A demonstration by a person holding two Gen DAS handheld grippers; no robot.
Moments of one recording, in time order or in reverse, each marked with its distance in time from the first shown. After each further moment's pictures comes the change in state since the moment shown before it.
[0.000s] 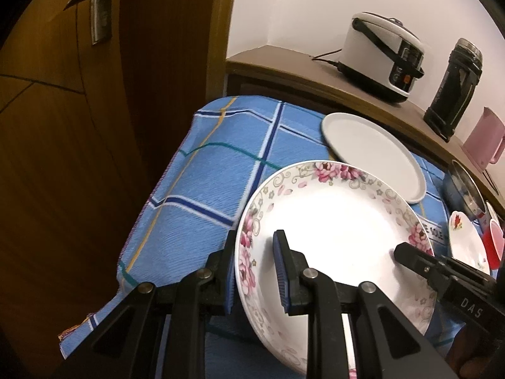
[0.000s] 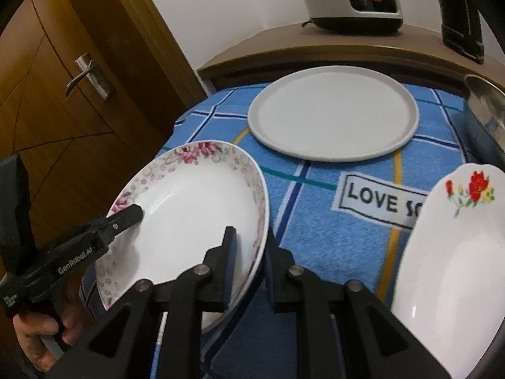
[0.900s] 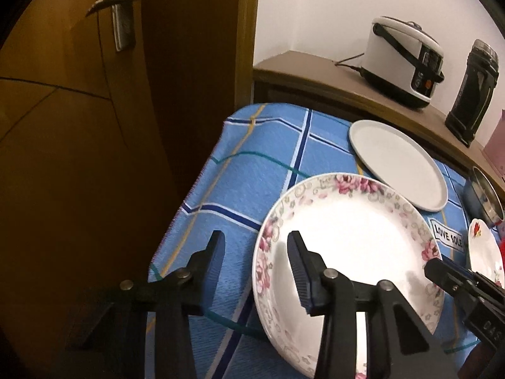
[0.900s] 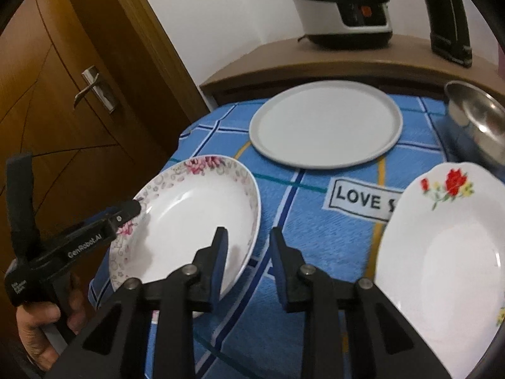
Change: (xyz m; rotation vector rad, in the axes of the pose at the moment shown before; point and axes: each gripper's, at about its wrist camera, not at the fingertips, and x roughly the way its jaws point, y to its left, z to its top) left arm -0.003 0.011 0.000 -0.017 -0.014 0.118; right arm -0.017 0.007 -0.007 0.005 -0.037 -0.001
